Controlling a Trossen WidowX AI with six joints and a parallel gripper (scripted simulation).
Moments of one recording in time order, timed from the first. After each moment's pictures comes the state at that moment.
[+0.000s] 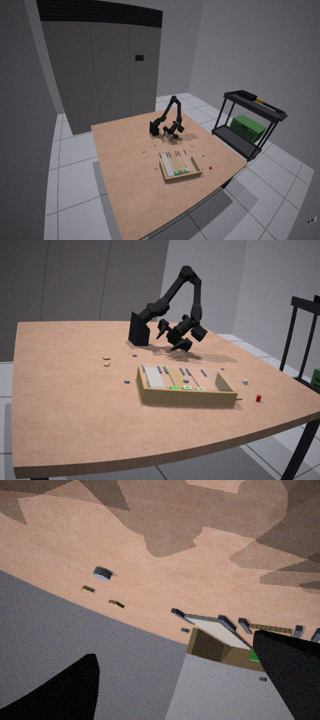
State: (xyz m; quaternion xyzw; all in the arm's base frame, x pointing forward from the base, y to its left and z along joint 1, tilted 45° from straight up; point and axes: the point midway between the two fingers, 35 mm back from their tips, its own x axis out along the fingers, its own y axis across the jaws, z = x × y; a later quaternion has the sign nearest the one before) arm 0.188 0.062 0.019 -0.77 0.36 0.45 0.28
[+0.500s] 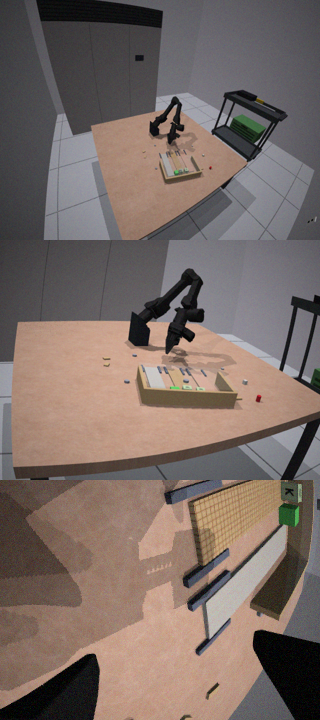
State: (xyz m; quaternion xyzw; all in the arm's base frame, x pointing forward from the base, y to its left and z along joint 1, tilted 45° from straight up) arm 0.264 0.023 0.005 -0.24 0.48 0.25 0.81
